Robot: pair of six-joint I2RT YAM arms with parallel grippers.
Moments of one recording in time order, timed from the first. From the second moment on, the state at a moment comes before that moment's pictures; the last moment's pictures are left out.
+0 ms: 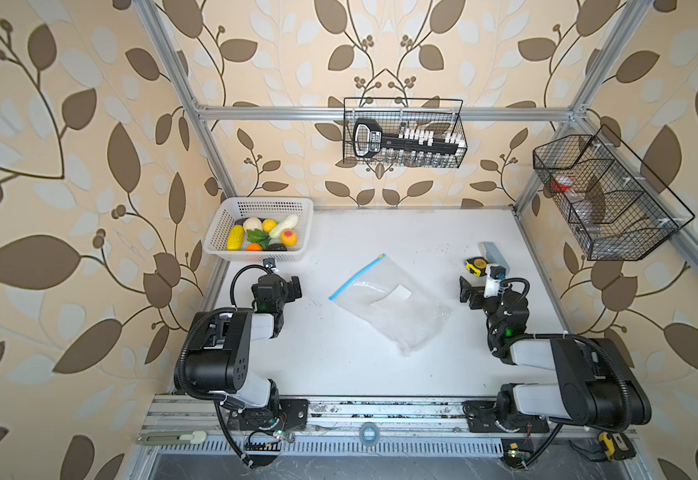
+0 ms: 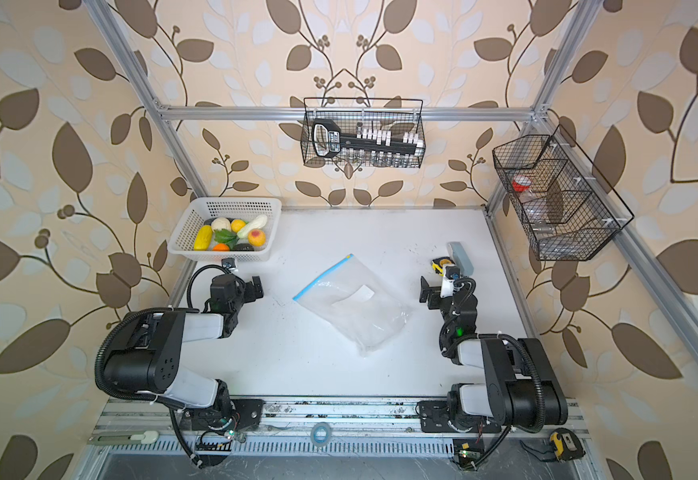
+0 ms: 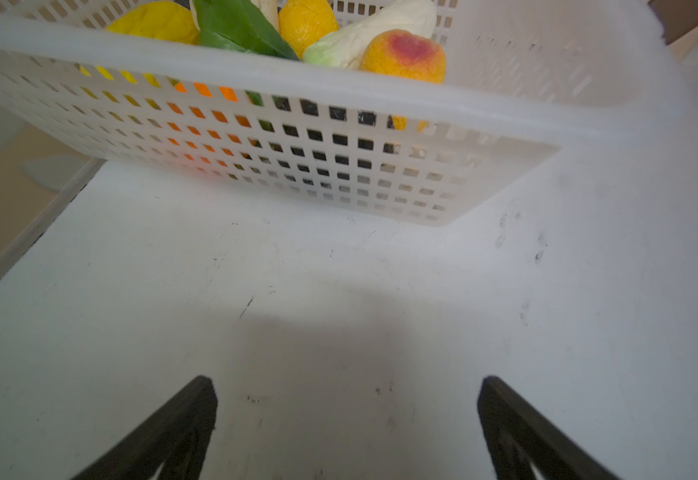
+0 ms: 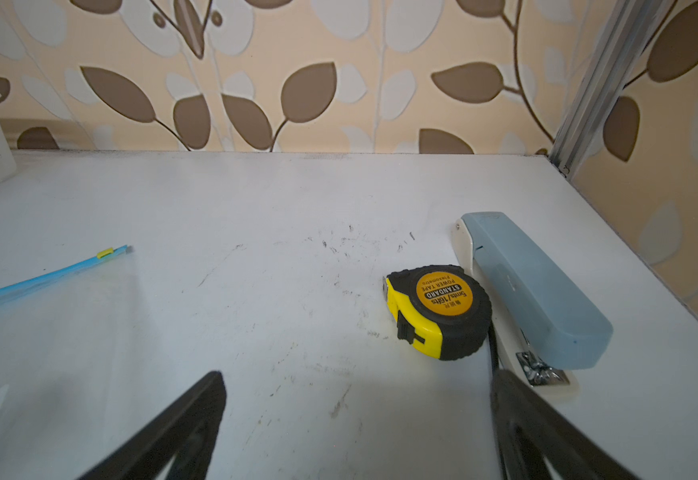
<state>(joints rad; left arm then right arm) 0.04 1.51 0.39 0.59 -0.14 -0.14 -0.02 1.36 0.18 0.96 -0.03 -0.01</state>
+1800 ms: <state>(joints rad) -0.10 1.25 0.71 -0.02 -0.27 -0.27 0.35 0.76 0.51 -0.10 0.42 0.31</state>
